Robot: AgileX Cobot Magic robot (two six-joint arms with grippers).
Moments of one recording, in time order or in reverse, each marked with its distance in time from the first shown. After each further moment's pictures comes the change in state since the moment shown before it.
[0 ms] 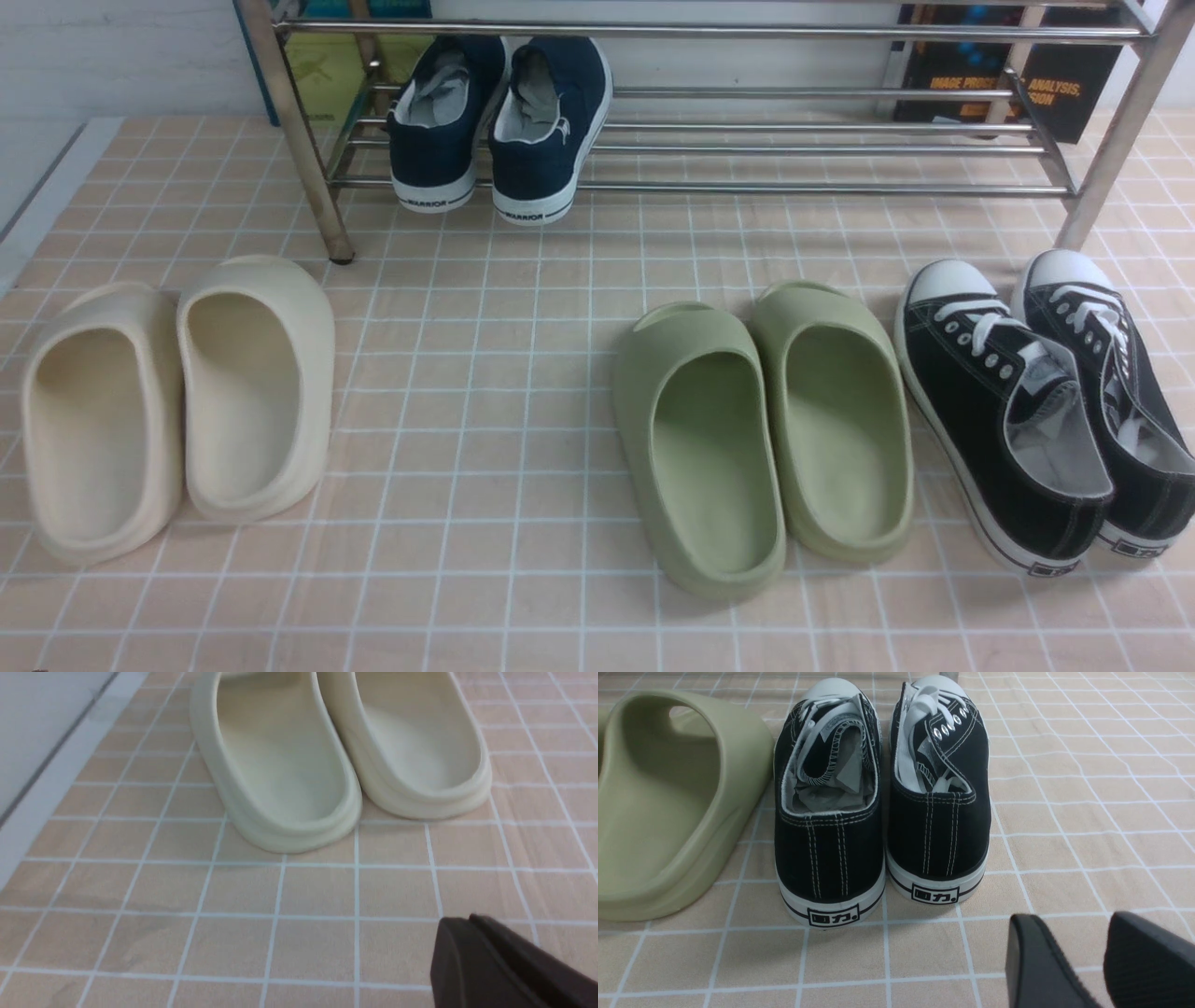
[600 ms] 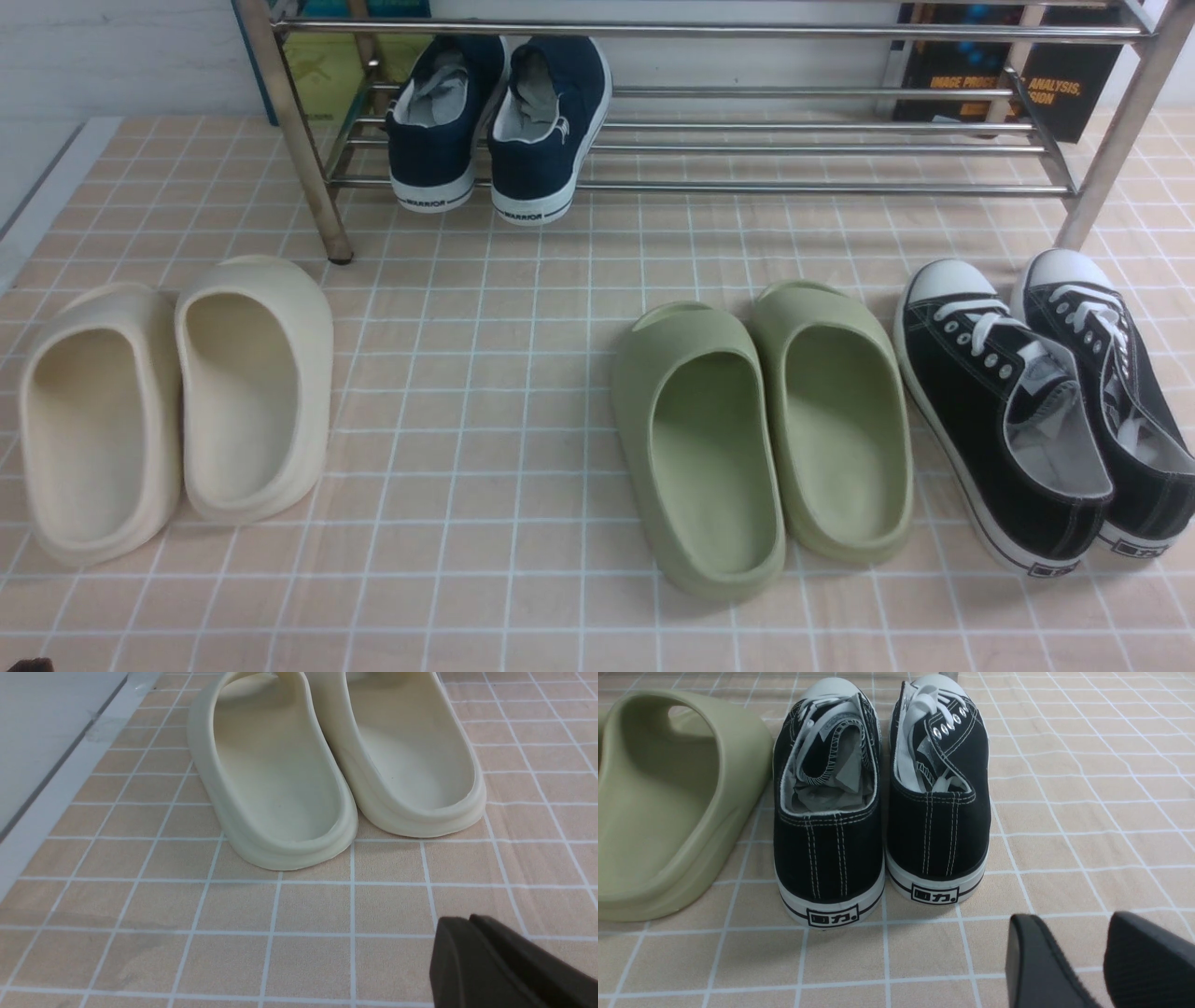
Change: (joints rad) right arm 0.000 0.000 0.000 0.000 0.000 0.000; left arm 0.000 0.000 0.006 -0.003 -0.036 0.004
